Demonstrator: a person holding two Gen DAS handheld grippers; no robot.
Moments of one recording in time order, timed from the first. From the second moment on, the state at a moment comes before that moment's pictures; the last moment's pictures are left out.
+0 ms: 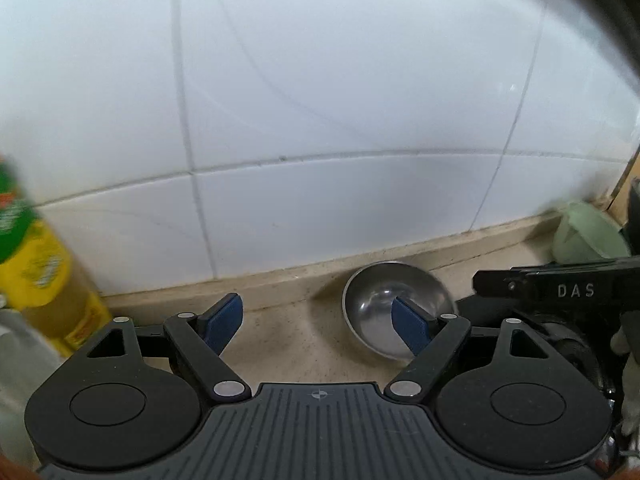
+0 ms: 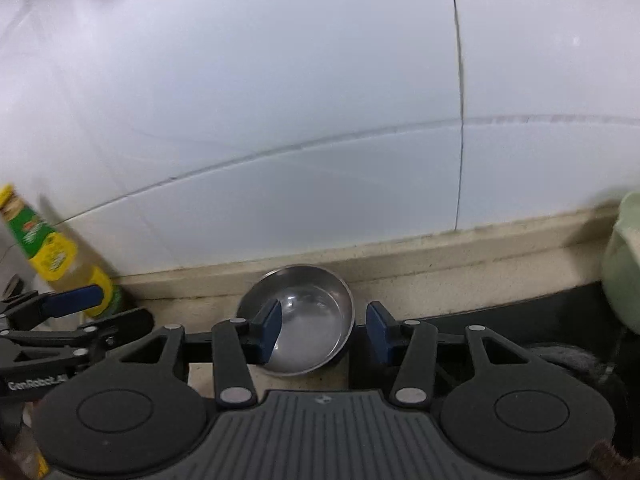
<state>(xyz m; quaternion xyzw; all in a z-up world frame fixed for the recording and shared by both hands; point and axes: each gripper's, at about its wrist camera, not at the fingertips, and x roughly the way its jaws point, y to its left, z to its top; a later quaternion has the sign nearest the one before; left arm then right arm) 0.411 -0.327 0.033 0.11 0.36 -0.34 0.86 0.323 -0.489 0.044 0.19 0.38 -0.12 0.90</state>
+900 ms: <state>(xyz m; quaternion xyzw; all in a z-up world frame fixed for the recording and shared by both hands) 0.453 -0.388 -0.054 0.17 0.46 -0.36 0.80 0.376 -0.509 -0.035 0.25 0.46 -0.08 0.85</state>
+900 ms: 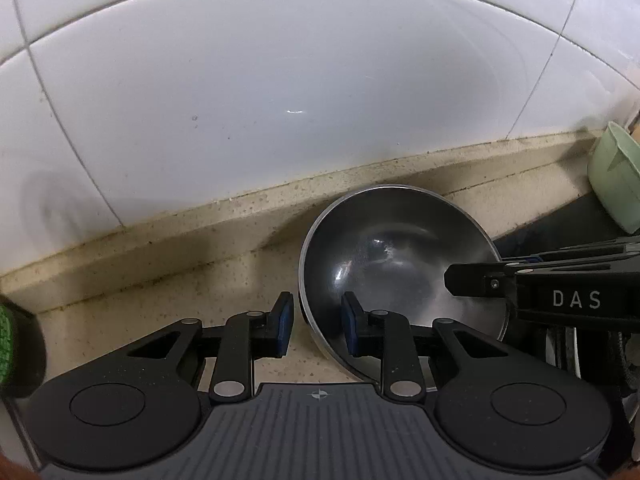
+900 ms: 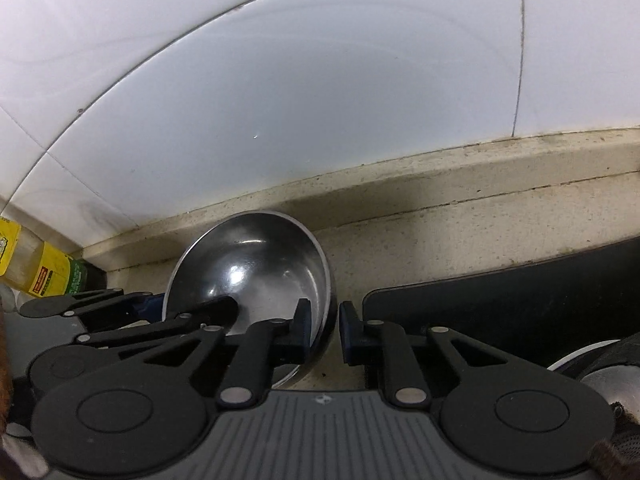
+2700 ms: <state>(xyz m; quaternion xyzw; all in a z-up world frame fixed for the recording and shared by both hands) 0.313 -0.258 0.042 0.15 0.39 -0.39 0.82 0.242 -0.406 0.052 0.20 0.45 -0.04 0.87</state>
